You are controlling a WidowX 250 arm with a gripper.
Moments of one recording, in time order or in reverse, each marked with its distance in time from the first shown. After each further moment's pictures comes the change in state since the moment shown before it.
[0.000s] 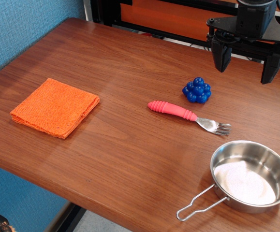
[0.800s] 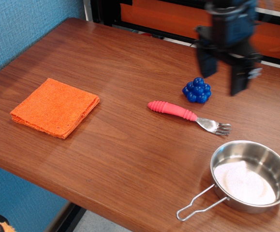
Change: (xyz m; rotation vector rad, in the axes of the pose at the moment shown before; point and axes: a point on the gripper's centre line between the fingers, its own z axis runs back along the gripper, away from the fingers) arm -0.014 0.046 -0.025 -0.135 0.124 -0.481
